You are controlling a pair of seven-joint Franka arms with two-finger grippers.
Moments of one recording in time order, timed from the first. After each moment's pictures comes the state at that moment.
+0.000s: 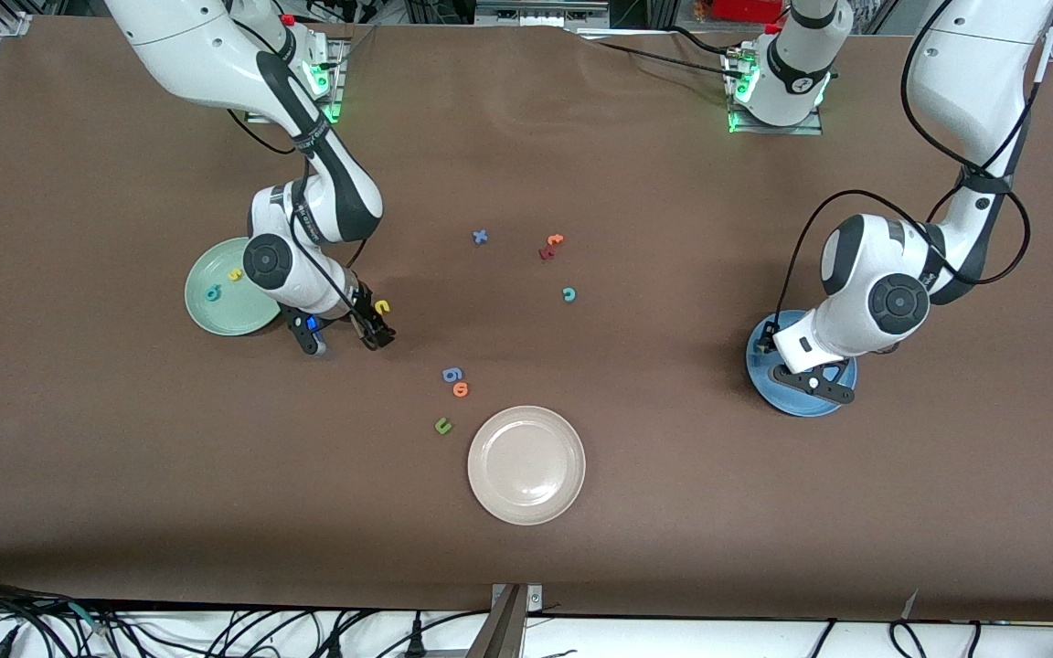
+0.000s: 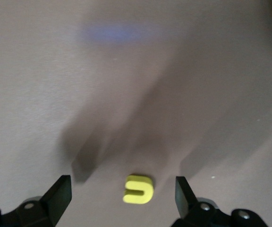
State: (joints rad) left arm -0.01 0.49 -0.11 -1.96 0.08 2.32 0.16; right arm 0.33 0.51 0.07 -2.08 0.25 2.52 1.18
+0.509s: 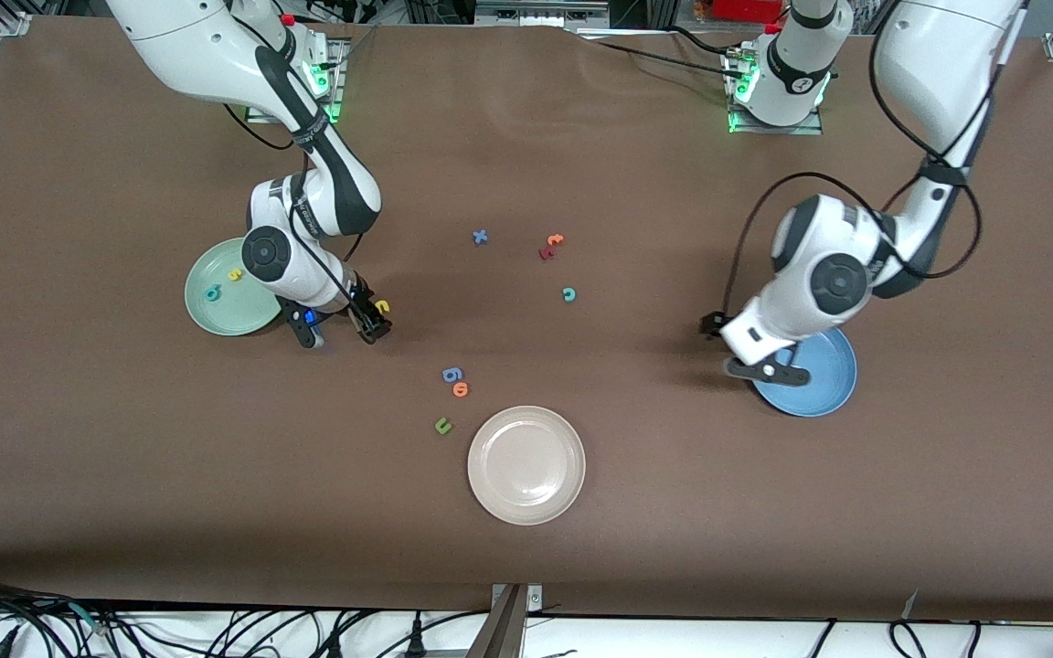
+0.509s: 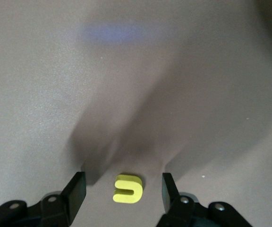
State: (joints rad) left arm -0.03 0.46 -0.31 -1.95 0.07 2.29 -0.30; right arm 0.33 0.49 0.07 -2.11 0.25 2.53 1.18
